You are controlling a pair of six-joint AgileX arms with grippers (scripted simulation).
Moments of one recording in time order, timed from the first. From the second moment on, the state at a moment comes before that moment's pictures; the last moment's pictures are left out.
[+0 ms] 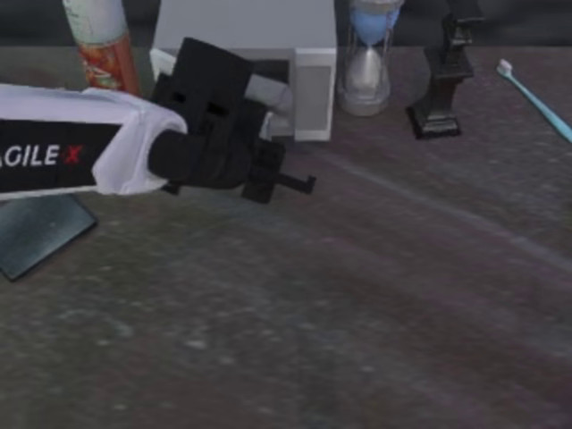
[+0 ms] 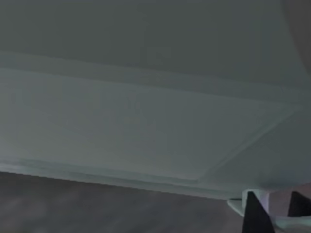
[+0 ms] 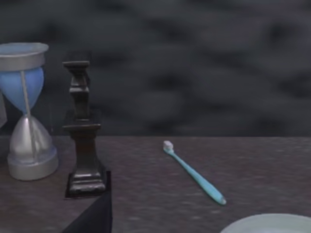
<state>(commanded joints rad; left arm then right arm) -0.52 1.89 1.15 -0.12 0.00 -0.04 0.00 0.00 0.00 0.00 0.00 0.00</state>
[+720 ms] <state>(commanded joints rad) -0.52 1.89 1.15 -0.12 0.00 -0.04 0.00 0.00 0.00 0.00 0.00 0.00</state>
